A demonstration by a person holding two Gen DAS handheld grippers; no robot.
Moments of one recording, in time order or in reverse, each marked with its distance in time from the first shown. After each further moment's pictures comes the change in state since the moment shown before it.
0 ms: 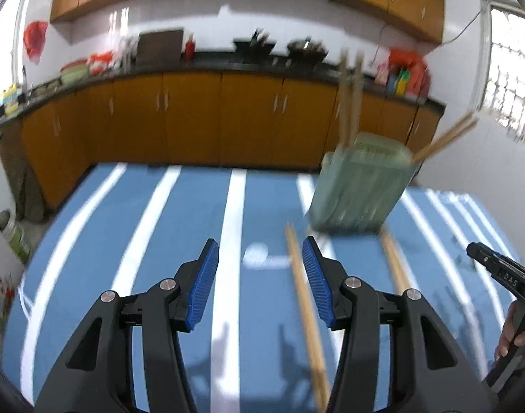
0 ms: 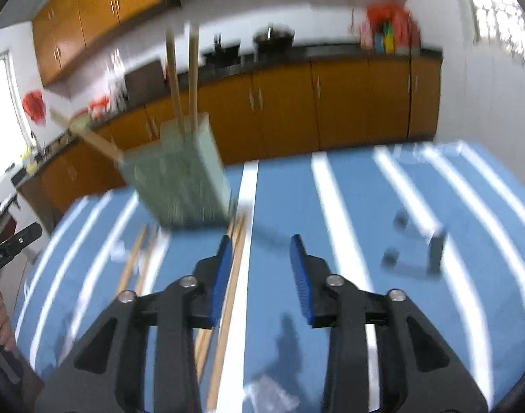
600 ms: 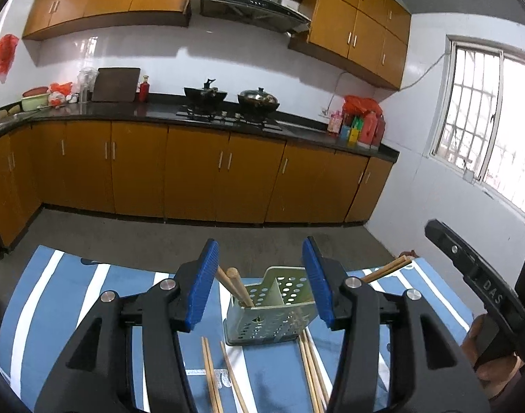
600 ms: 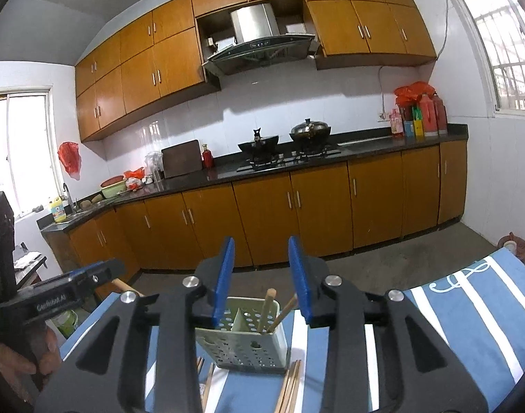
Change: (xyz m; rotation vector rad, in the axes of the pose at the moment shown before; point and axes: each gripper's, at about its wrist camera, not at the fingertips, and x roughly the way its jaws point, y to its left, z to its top) left arm -0.026 -0.060 0.130 -0.009 -0.213 -0.222; right arm -0.083 0.056 0.145 -0.073 -0.470 0.097
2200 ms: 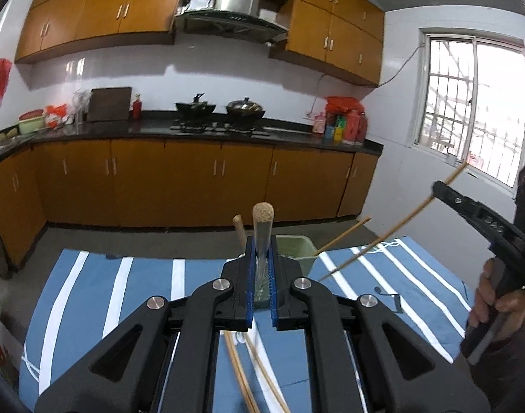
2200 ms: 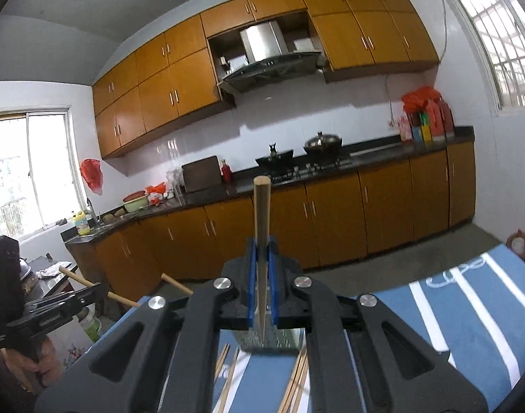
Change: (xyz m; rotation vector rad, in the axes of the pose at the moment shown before) left arm -0.087 0.001 -0.027 0.101 -0.032 -0.034; right arm -0.080 -0.006 0.014 0.032 -0.055 0.088
